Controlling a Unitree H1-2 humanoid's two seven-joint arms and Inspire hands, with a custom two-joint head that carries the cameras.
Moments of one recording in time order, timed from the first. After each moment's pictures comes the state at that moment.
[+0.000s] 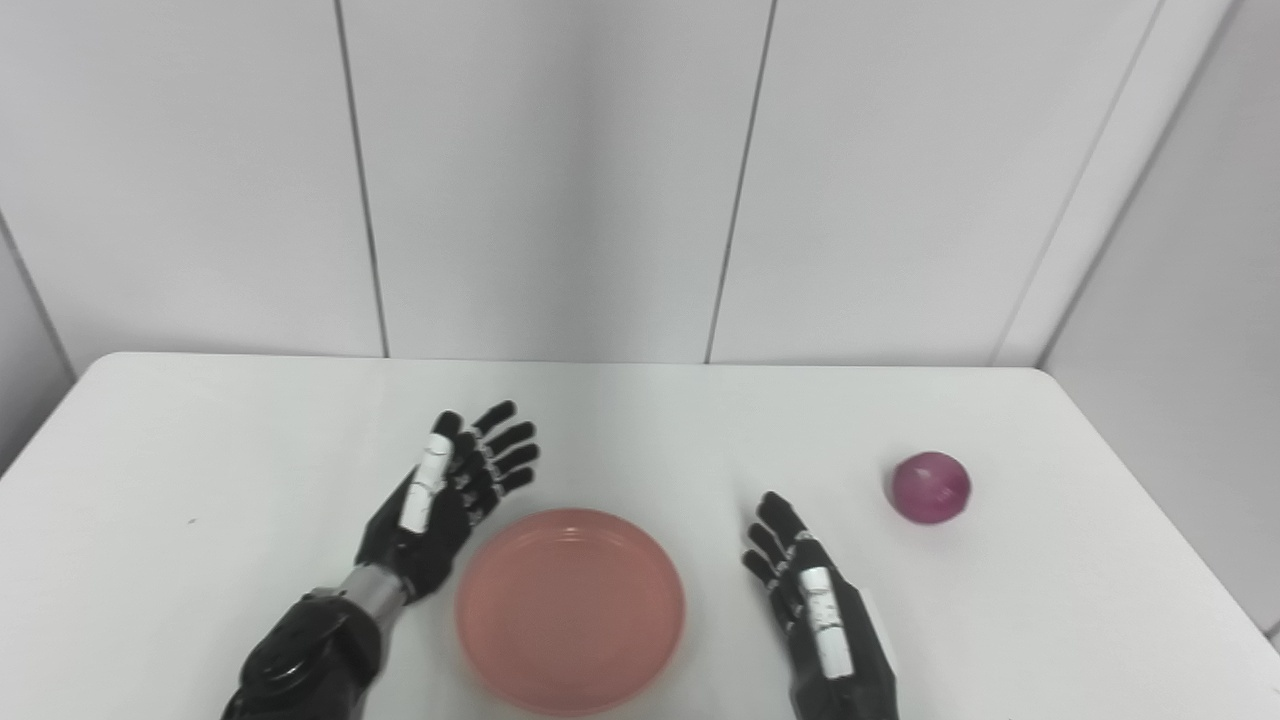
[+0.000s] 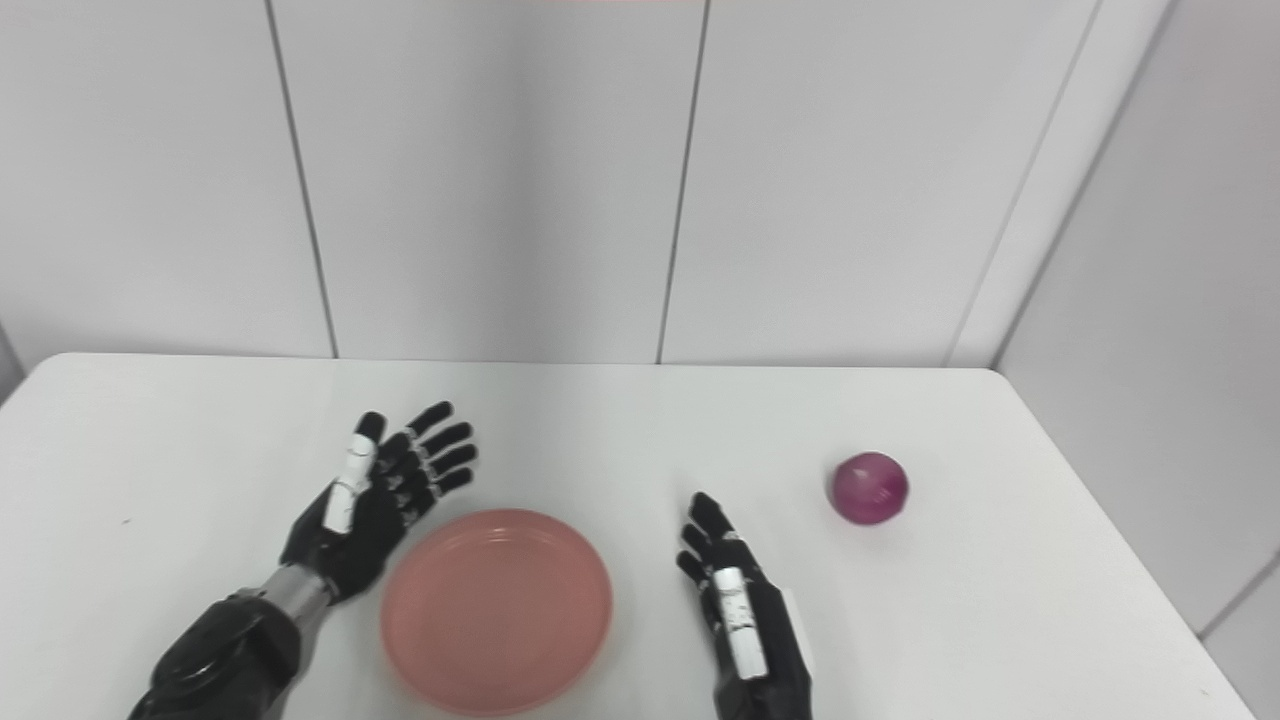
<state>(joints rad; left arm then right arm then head) -0.44 0.07 0.02 0.53 -0.37 0.05 -0.40 0.05 0.04 -0.02 -0.11 0.14 0.02 0.04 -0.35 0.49</state>
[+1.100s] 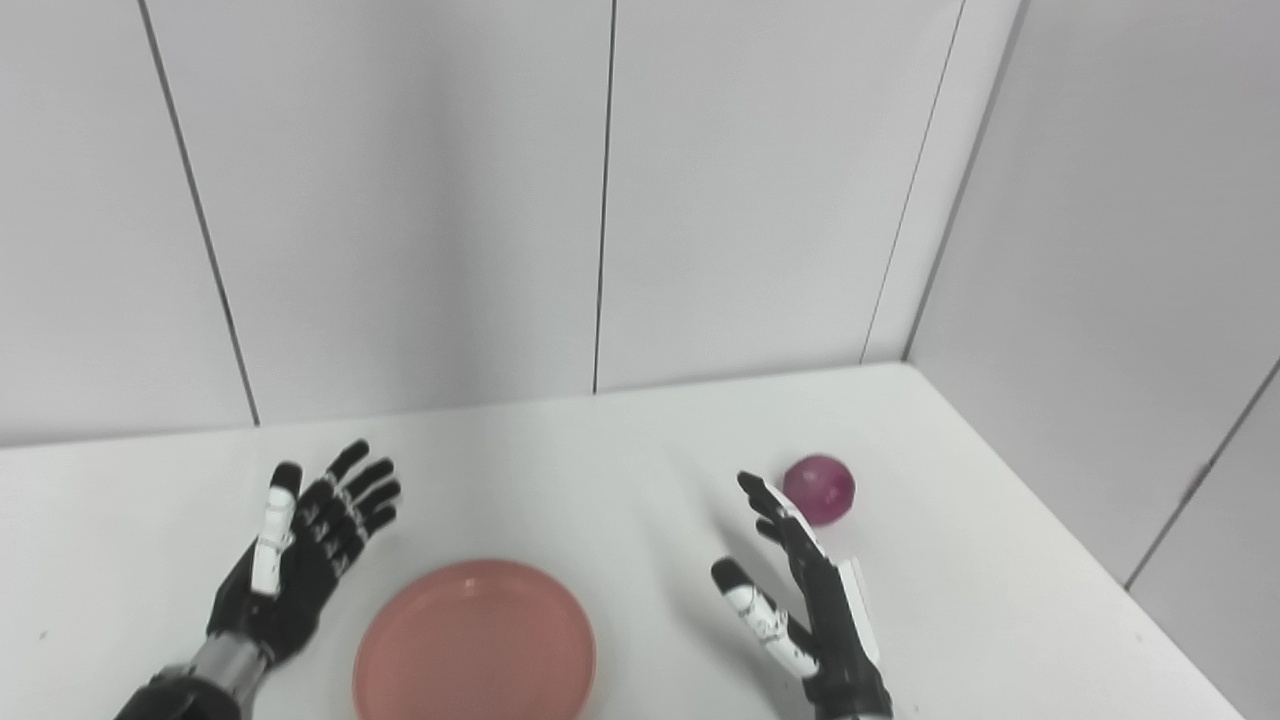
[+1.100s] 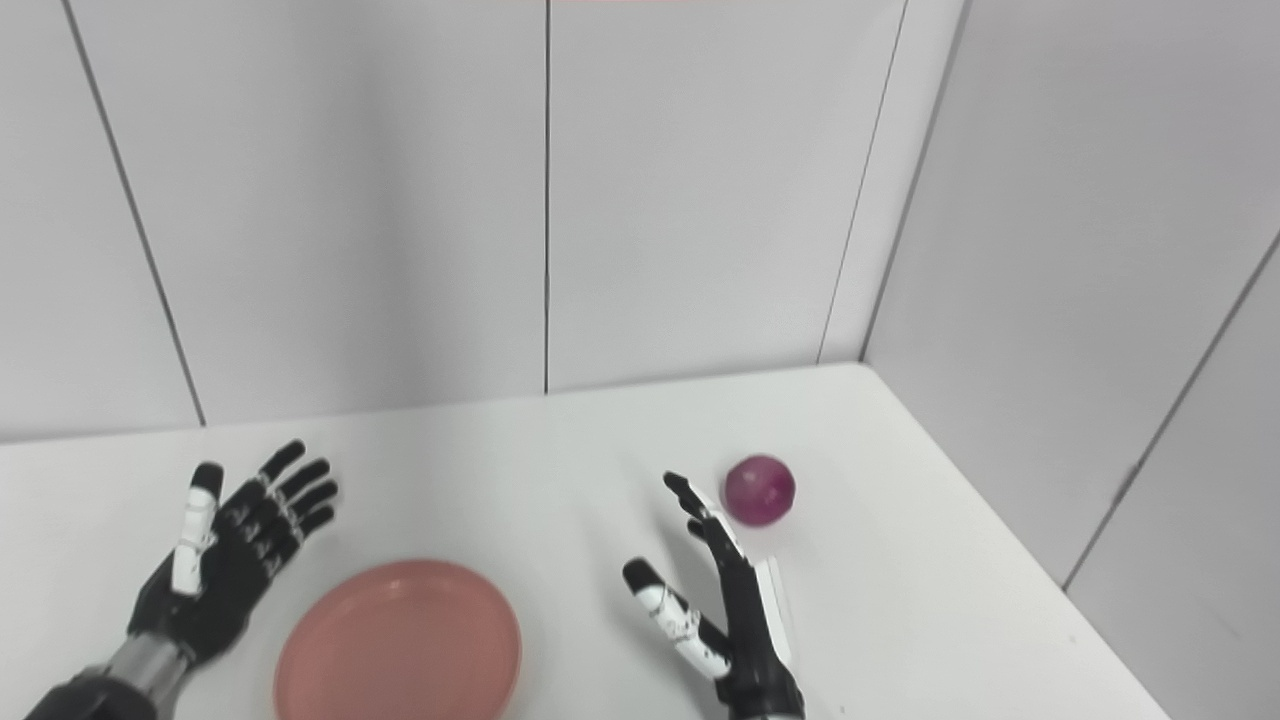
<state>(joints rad) -0.51 0.12 0.07 0.70 -0.38 -0.04 -0.50 0.04 -0.05 -0.05 -0.19 -0.37 -0.16 -0.17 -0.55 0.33</state>
